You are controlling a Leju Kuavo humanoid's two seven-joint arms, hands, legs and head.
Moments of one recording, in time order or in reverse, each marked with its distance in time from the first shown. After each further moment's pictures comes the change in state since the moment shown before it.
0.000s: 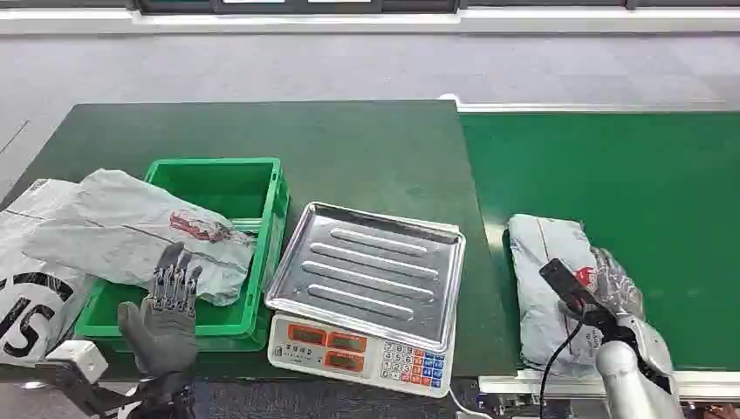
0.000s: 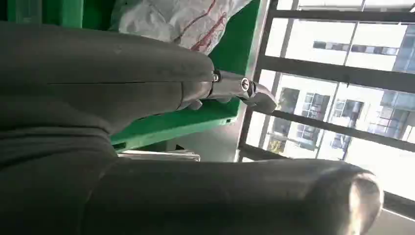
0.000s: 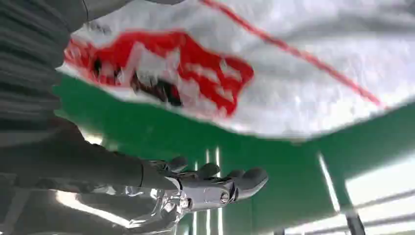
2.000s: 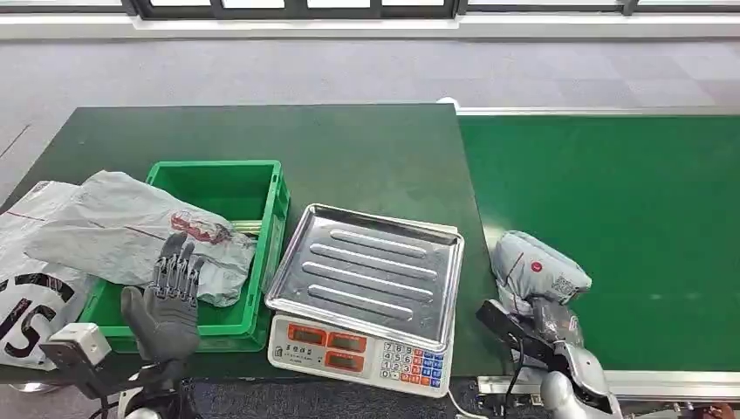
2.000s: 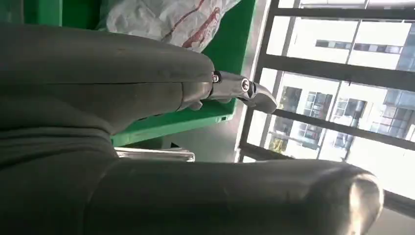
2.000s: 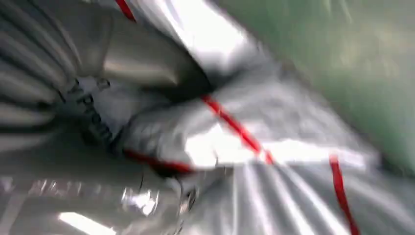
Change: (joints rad) left arm -0.032 -0.008 0.000 -0.012 -0.009 0.008 0.062; right arm 0.103 0.116 0.130 -0.017 0.182 -0.115 0.045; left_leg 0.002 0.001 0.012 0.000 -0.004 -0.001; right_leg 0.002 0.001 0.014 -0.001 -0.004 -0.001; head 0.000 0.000
